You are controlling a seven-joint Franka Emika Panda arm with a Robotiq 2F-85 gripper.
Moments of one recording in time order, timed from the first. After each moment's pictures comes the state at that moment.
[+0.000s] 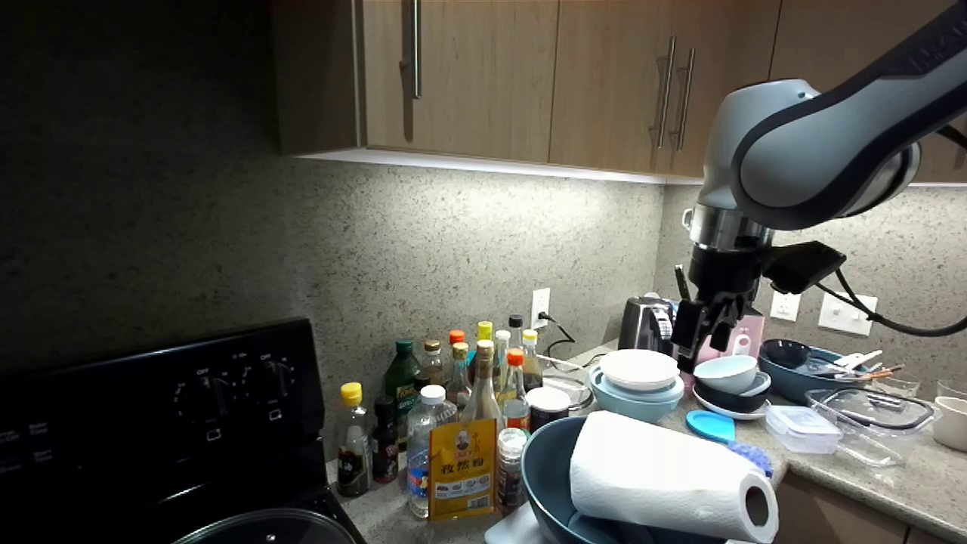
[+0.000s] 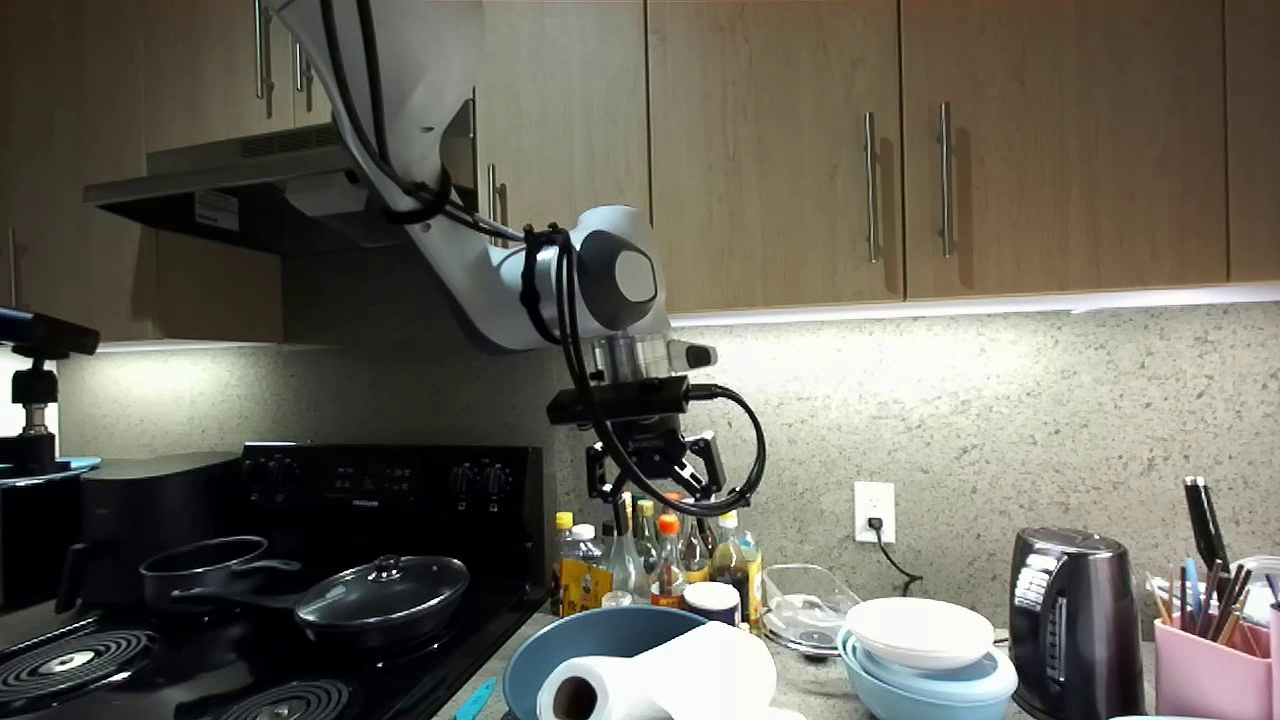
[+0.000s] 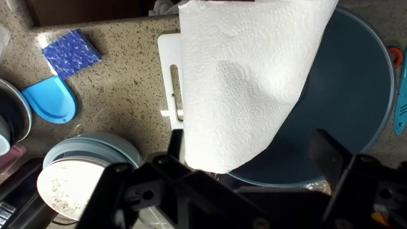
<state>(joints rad) -0.04 -0.02 -0.09 -2.26 -0.13 2.37 -0.09</state>
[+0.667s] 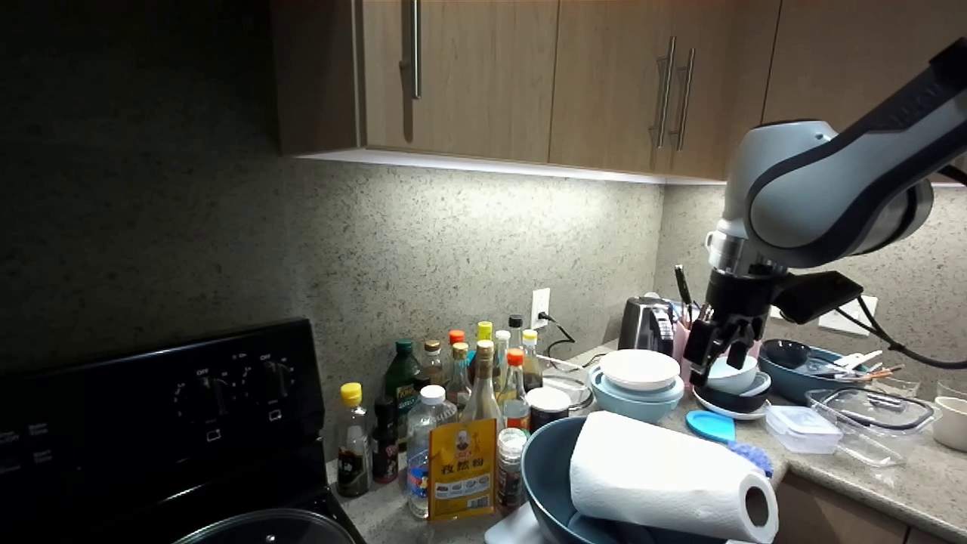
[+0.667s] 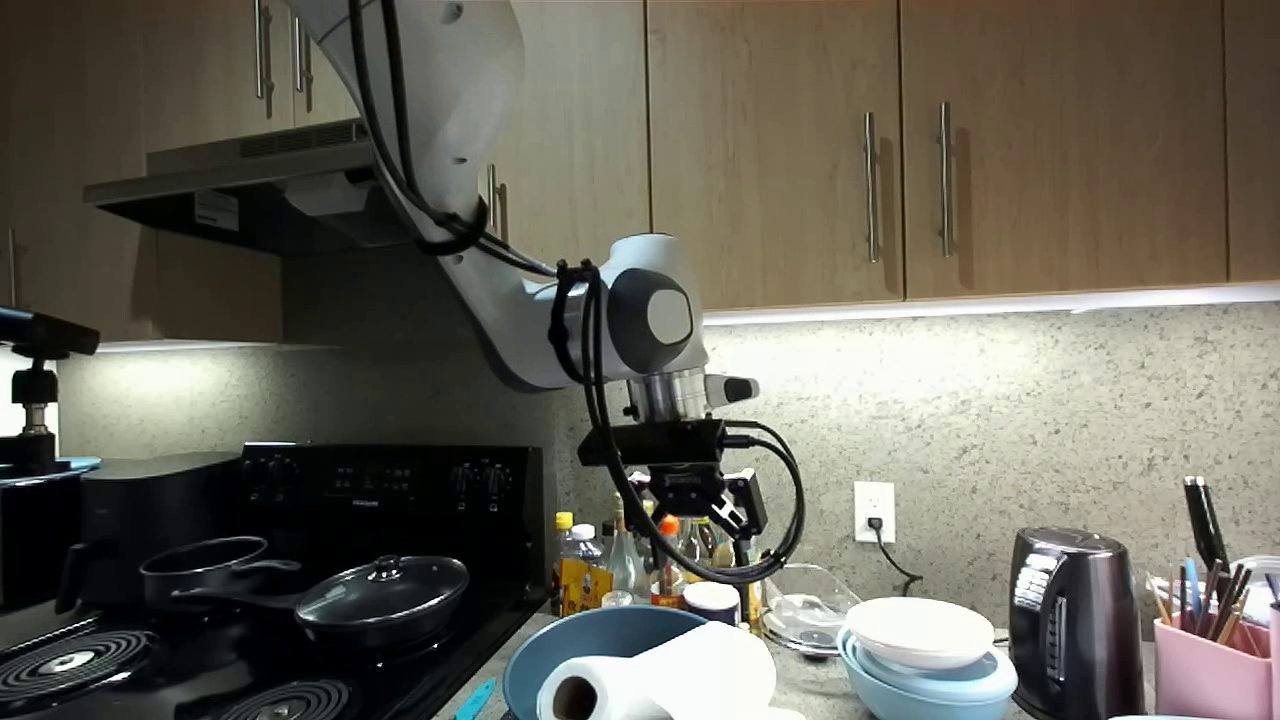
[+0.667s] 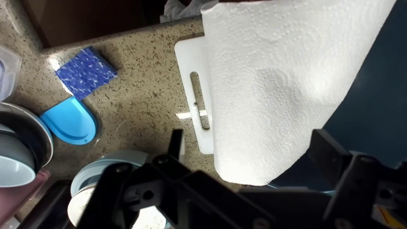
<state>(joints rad) -0.09 0.04 -0.13 -2.31 -0.12 2.50 -0.06</state>
